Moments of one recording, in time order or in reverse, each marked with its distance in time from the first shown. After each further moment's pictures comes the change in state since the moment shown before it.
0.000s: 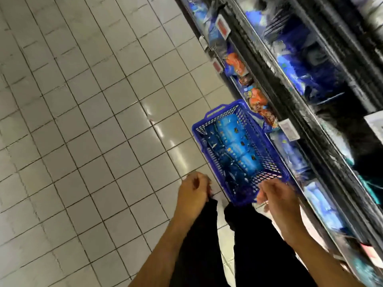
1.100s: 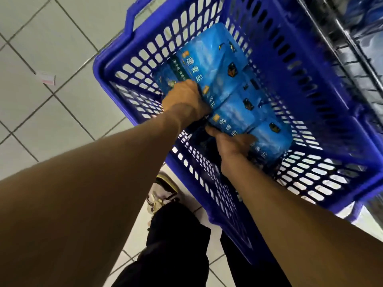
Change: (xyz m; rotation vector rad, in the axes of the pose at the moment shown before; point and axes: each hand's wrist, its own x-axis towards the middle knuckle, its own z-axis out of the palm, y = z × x) left_hand 0.482 -0.165 0.211 1.035 -0.112 0.267; right_hand 0.408 0.287 0.218 0.252 0.362 0.458
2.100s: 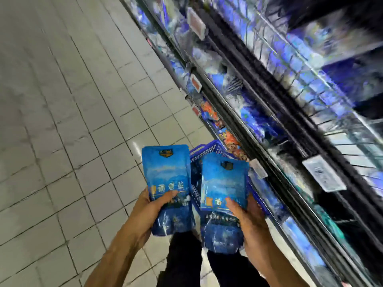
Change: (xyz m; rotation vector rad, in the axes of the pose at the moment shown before) left_hand -0.444 0.024 -0.340 -1.444 0.053 -0.174; right_hand -0.440 -0.225 -0.295 0.159 -0.620 -0.350
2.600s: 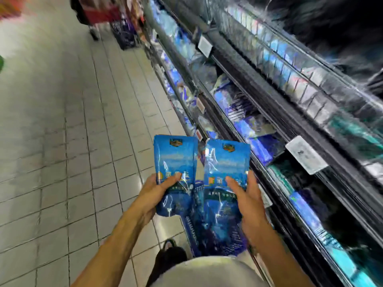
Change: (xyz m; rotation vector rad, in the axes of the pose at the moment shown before) left_hand -0.184 0.125 0.062 -0.052 -0.051 0.294; right_hand -0.134 -0.189 -0.018 -0.096 -0.088 -0.383
